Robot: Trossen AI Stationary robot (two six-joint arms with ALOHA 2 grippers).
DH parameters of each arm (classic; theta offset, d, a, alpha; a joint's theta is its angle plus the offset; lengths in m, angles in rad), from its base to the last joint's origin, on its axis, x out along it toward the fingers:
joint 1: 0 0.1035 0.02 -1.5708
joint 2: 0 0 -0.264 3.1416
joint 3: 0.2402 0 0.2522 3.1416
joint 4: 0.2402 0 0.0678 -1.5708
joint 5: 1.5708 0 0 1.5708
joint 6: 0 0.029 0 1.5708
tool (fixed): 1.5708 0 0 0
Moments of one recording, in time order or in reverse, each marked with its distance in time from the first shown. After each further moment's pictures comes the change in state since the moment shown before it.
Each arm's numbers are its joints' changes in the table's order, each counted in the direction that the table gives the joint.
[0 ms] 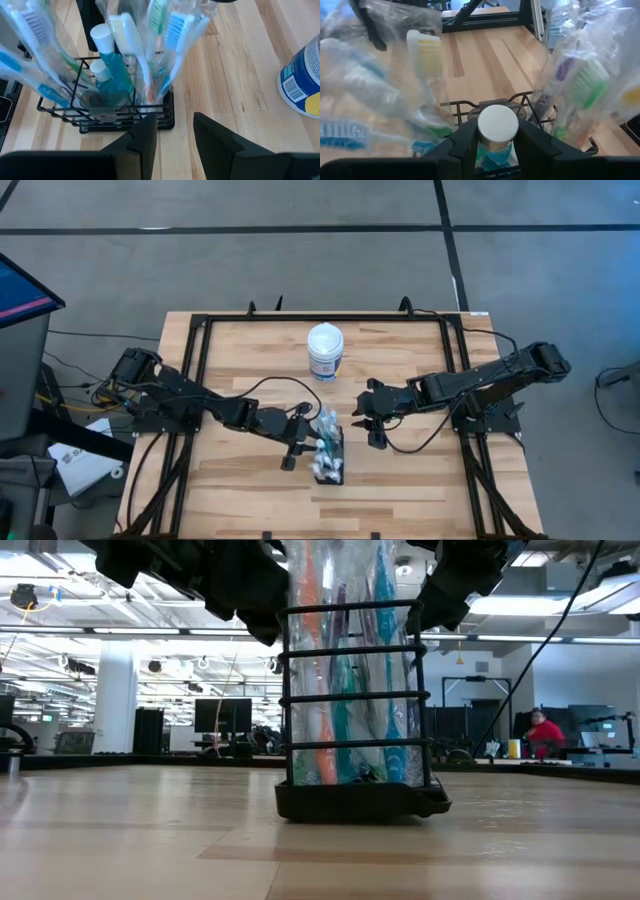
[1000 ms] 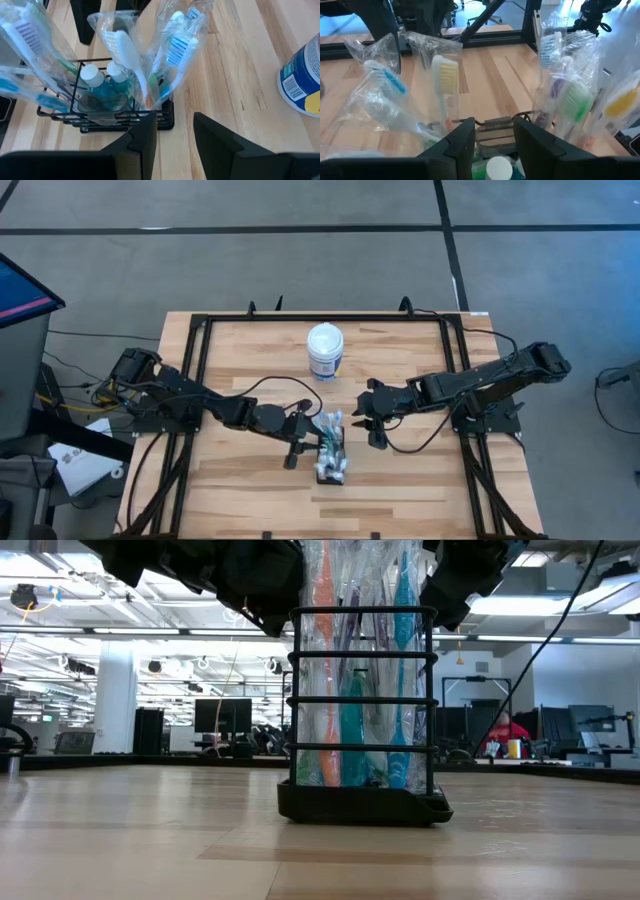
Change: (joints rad) left arm 0.003 -0.002 0.000 -0.079 -0.008 -0.004; right arm 0.000 0.000 0.000 0.003 0.000 0.000
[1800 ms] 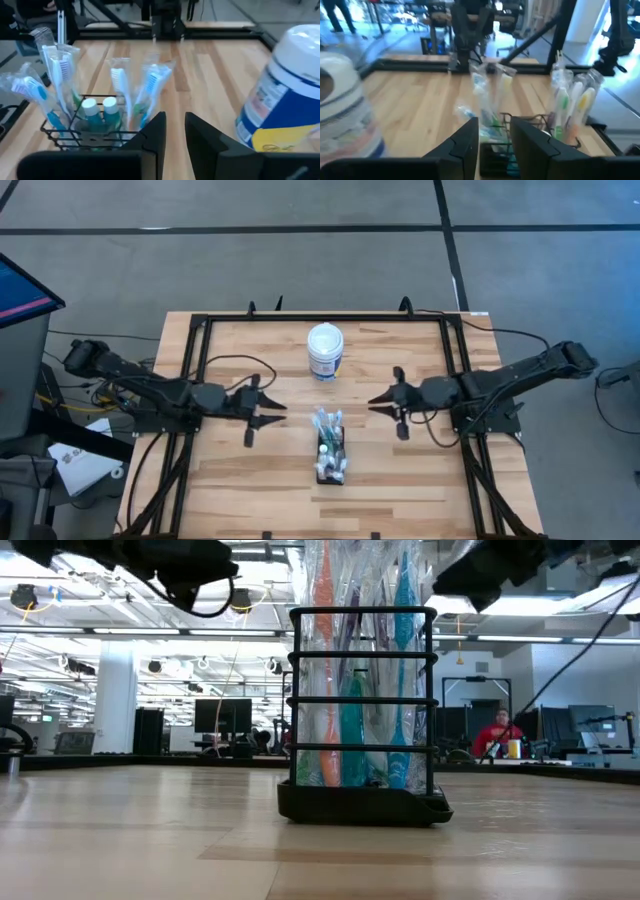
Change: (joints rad) left arm -0.010 -0.601 -0.301 0.164 -0.185 -0.067; right arm 0.040 -0.371 -0.323 -0.321 0.154 -0.144
